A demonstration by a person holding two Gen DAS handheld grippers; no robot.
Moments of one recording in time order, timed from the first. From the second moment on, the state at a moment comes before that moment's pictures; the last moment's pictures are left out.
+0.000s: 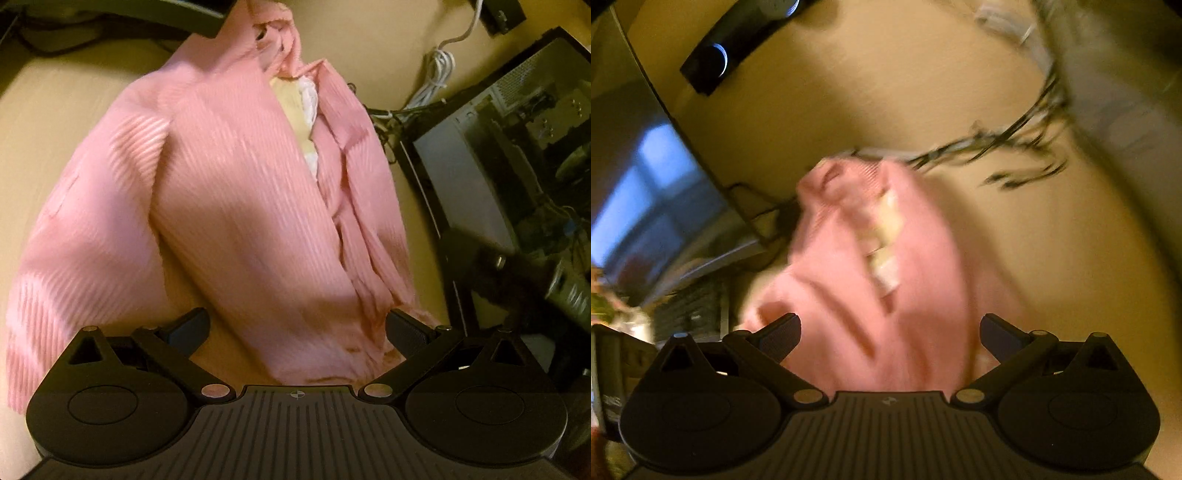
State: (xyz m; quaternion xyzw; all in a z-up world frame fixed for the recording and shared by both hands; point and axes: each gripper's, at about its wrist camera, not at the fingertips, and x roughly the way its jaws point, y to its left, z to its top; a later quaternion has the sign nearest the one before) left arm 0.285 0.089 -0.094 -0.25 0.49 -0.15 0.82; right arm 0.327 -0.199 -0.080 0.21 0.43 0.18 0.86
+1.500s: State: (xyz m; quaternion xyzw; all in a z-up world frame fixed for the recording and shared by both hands) left arm 0.239 0.132 -0.034 -0.32 0.41 -0.26 0.81; right arm 0.222 -0.245 -0.127 0.46 0.47 0.08 0.75
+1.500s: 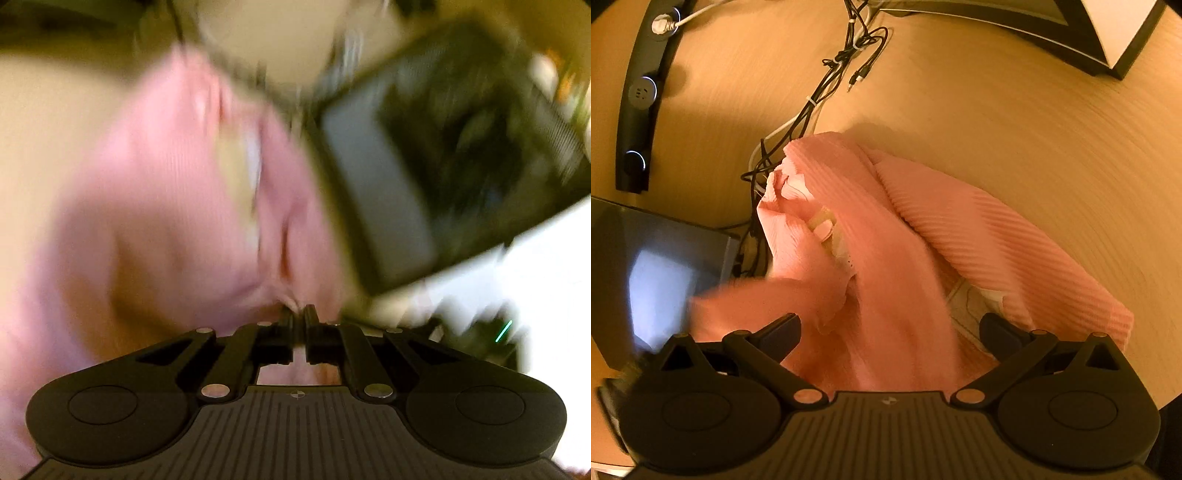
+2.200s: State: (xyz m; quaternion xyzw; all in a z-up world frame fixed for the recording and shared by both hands) left arm 0.206 0.321 -0.014 -0.27 0.30 -0.03 0.91; right arm 0.247 -0.162 -0.105 0.16 0.54 0.03 0.82
